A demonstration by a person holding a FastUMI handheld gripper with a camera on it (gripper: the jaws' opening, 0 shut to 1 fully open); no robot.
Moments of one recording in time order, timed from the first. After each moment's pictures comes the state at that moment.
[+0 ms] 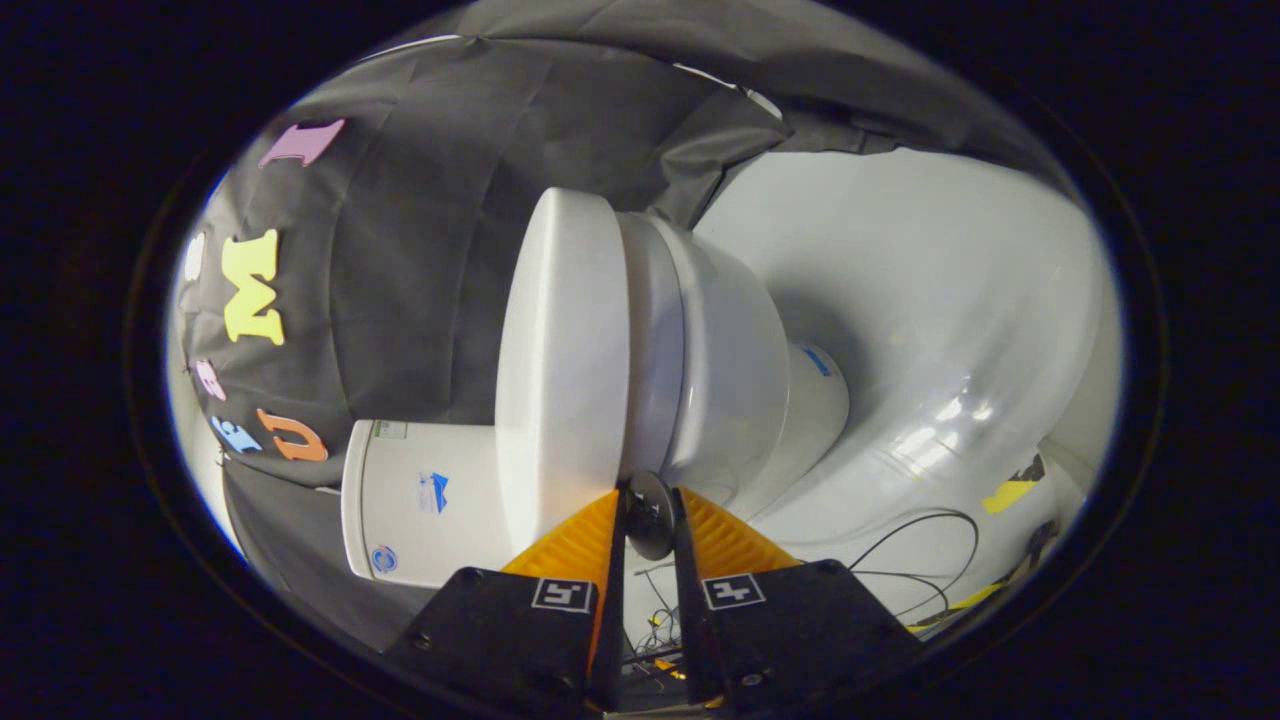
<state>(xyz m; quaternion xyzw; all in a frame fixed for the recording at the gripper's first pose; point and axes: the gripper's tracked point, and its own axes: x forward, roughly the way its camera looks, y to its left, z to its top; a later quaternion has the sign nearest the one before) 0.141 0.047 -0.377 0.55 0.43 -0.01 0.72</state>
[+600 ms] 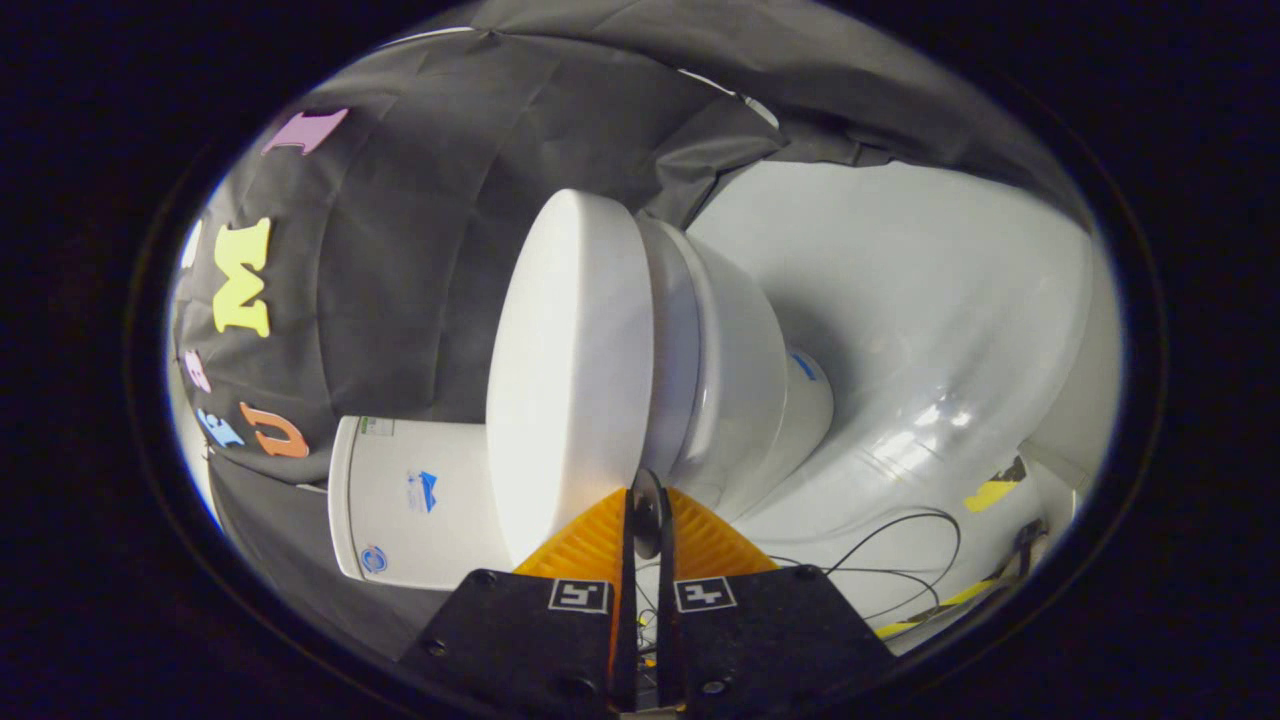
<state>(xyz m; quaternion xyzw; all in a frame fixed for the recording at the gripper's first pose) 0.140 0.048 -0.363 0.52 0.44 -0.03 0.73</state>
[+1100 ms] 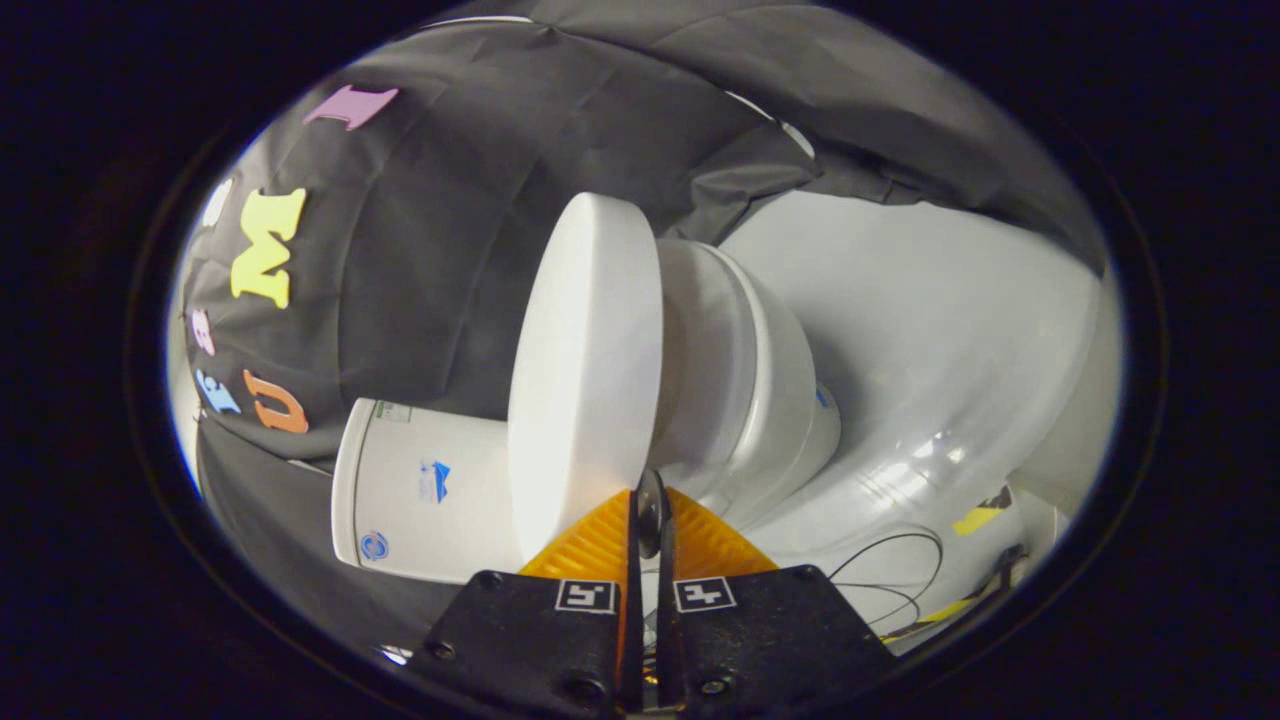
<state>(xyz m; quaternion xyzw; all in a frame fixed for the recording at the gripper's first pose) 0.146 0.051 -0.325 0.48 0.42 -0.01 0.77</state>
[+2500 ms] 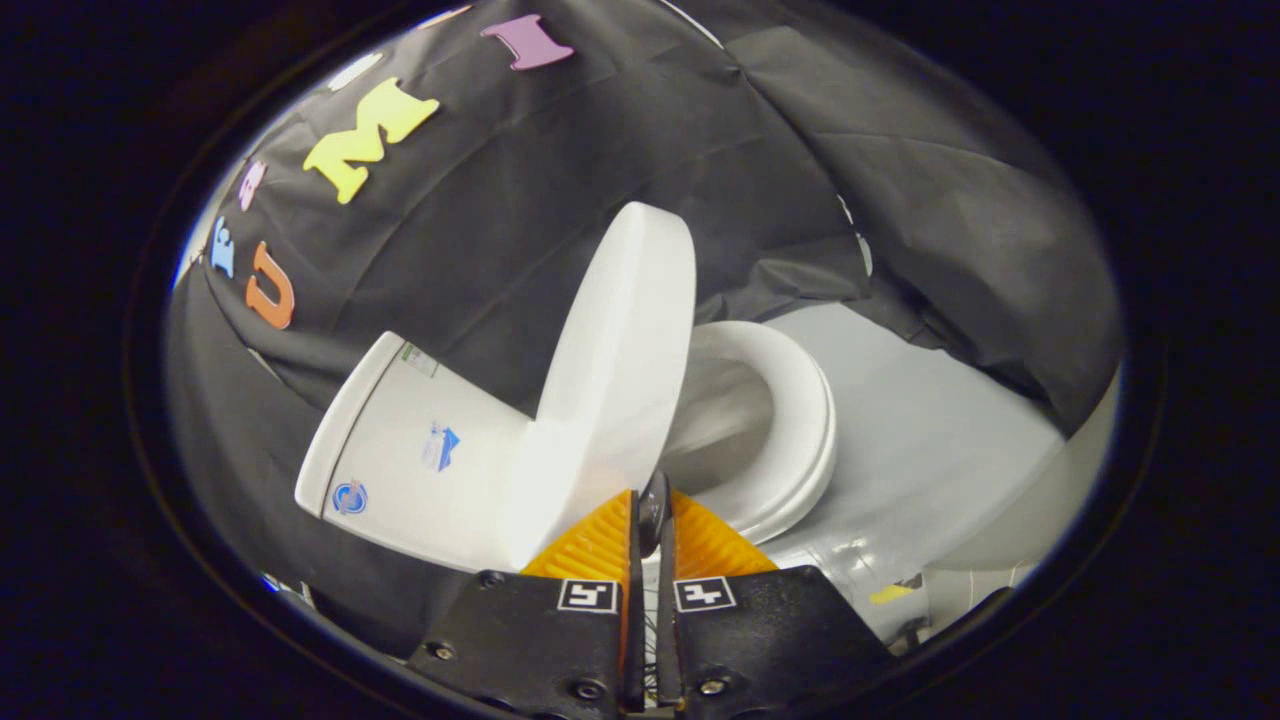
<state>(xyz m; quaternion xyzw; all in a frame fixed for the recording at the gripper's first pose) 0.160 0.094 -0.229 0.30 0.39 -0.01 0.87</state>
